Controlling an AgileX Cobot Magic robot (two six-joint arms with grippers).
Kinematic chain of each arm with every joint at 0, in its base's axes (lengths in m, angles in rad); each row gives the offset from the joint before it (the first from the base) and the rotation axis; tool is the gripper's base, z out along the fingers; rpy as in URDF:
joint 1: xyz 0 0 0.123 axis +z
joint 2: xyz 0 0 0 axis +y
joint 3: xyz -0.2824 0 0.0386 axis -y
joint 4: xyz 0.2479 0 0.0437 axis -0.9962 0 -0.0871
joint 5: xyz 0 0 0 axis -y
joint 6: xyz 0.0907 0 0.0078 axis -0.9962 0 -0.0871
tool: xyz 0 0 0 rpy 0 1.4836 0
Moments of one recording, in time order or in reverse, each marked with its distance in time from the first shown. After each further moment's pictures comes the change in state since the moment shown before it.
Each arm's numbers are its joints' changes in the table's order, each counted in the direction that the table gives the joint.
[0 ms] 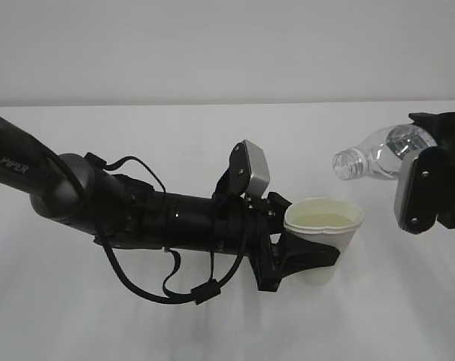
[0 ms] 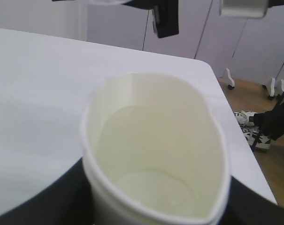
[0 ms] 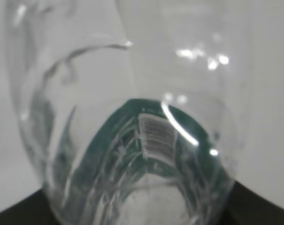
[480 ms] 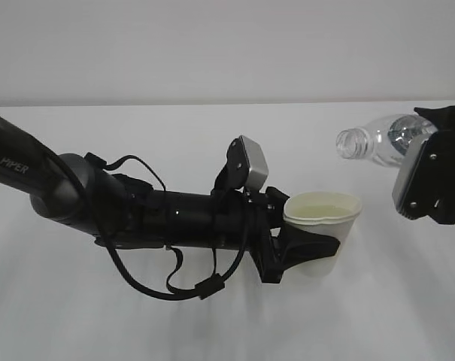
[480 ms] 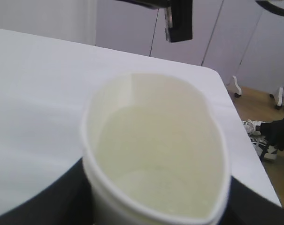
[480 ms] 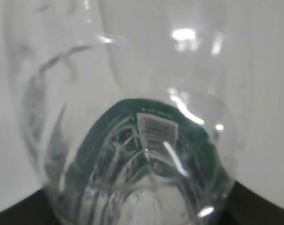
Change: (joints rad) left arm 0.000 0.000 0.000 0.048 0.000 0.000; right arm 0.000 0.000 0.000 -0.008 0.025 -0.158
